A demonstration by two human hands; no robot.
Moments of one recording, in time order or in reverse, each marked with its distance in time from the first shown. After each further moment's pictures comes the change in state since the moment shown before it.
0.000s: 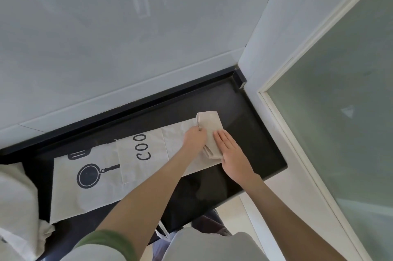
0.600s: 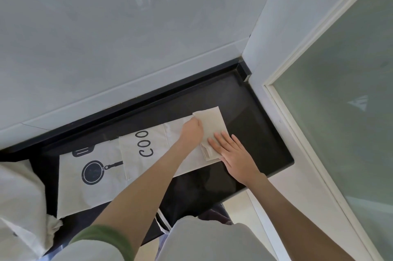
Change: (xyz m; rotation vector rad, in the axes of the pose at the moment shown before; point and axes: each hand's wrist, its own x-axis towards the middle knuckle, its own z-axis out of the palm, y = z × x) left_hand -0.001 0.005 -0.016 0.213 0.072 0.088; right_hand -0.010 0.021 0.019 -0.121 -0.012 -0.239
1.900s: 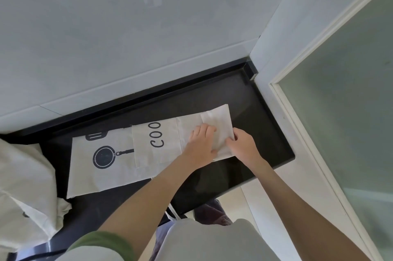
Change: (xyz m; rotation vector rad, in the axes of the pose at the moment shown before) left_hand -0.041 -0.063 0.019 0.419 0.100 0.658; right_hand 0.034 -0.046 -0.061 0.579 -0.084 0.775
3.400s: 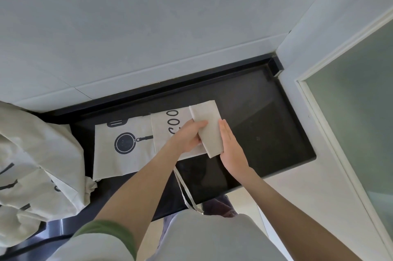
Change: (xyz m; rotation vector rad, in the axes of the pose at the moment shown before) left_hand -0.014 -0.048 -0.059 -1.544 -0.119 -0.868; right_hand -0.030 -0.019 0.079 -0.186 -0.014 -0.422
